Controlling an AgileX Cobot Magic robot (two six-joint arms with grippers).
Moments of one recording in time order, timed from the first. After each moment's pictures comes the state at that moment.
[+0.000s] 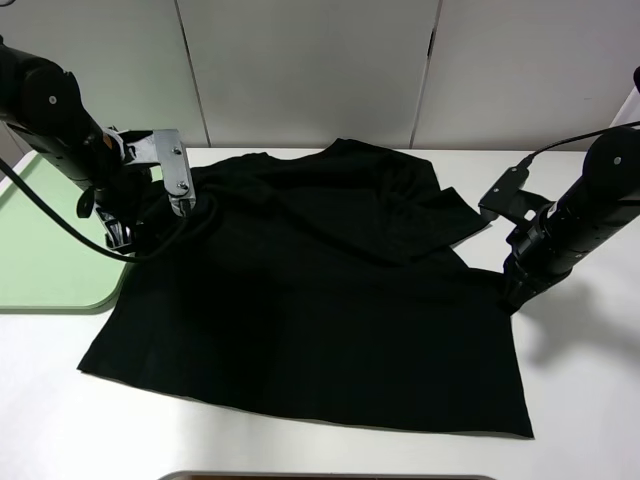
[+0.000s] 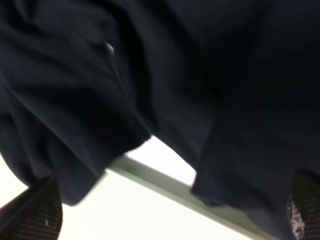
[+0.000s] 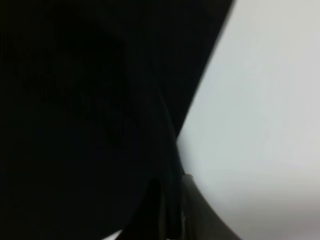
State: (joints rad) left arm -0.27 1.77 -0.99 0.18 0.33 0.87; right arm 0.11 1.78 -0.76 0.09 0.40 -0.80
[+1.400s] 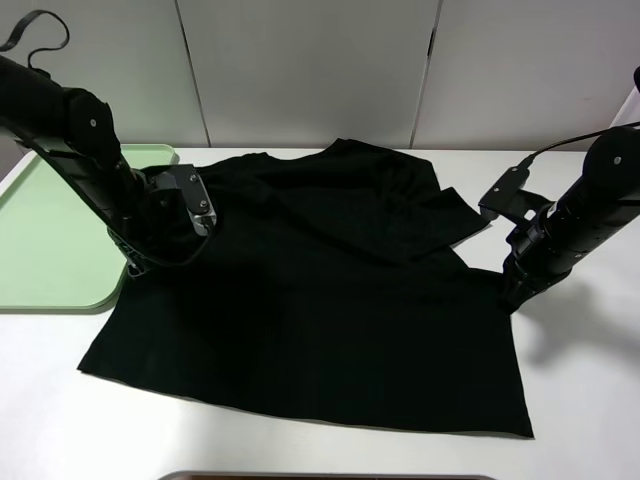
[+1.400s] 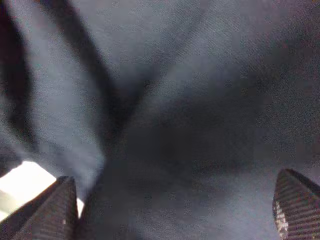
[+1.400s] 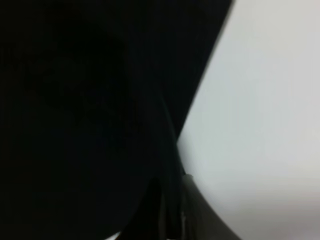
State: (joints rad) left arm -0.27 1.94 -1.03 -0.02 0.47 0.88; right arm 0.11 1.78 -0.76 0.10 0.40 -0.80
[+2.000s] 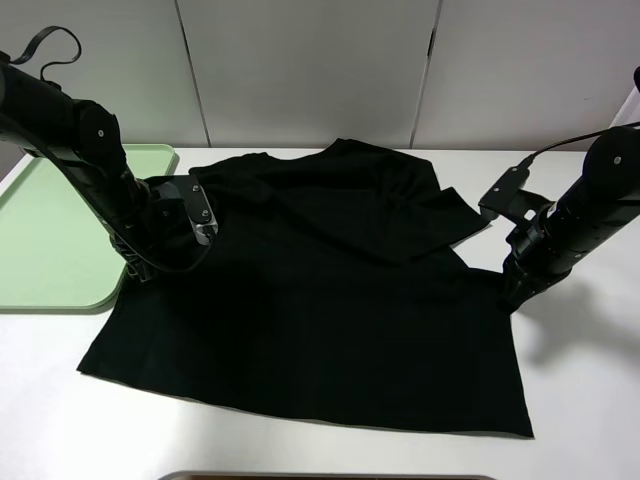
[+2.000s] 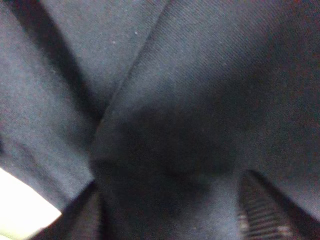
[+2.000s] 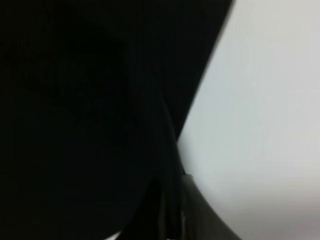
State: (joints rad) left arm -0.27 1.96 -1.03 -0.02 0.46 0.88; right arm 0.11 1.78 -0.76 0.10 0.40 -0.80
